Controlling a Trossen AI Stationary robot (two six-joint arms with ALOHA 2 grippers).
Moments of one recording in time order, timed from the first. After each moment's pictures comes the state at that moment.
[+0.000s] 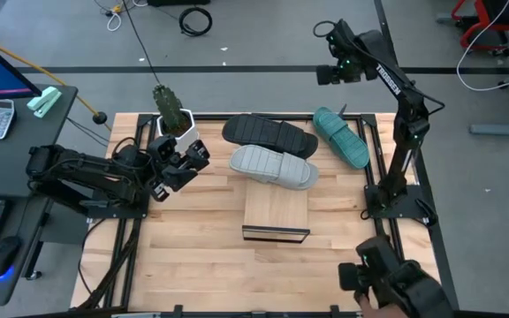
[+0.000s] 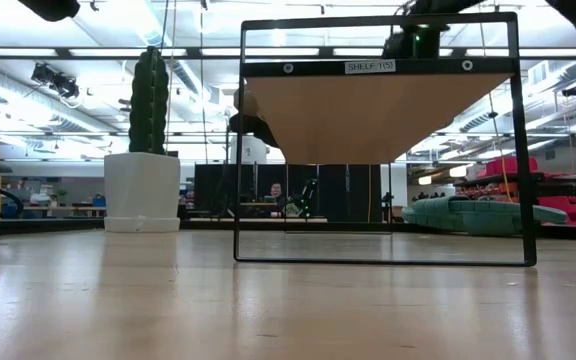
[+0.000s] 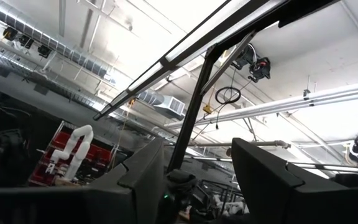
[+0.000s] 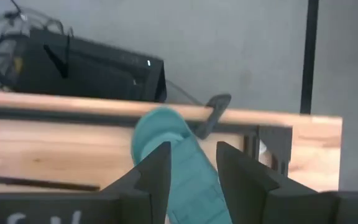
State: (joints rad) left arm -0.04 1.08 0.61 1.24 0.16 -0.60; right arm -1.05 1.89 2.07 -1.45 0.20 0.45
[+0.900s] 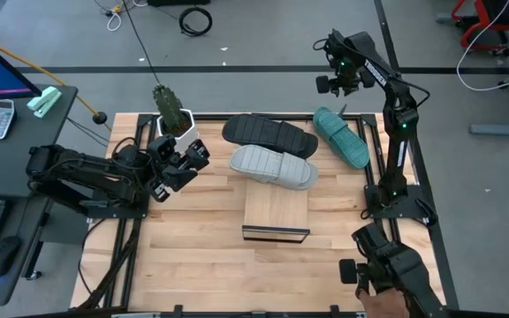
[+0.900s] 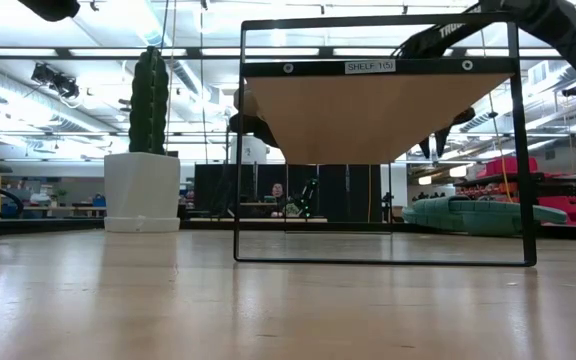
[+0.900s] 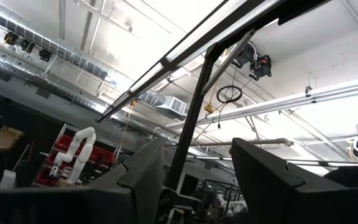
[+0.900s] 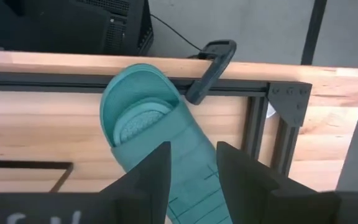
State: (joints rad) left arm -0.04 1.08 0.61 1.24 0.16 -0.58; right arm -1.13 2.05 2.07 -1.57 0.12 0.42
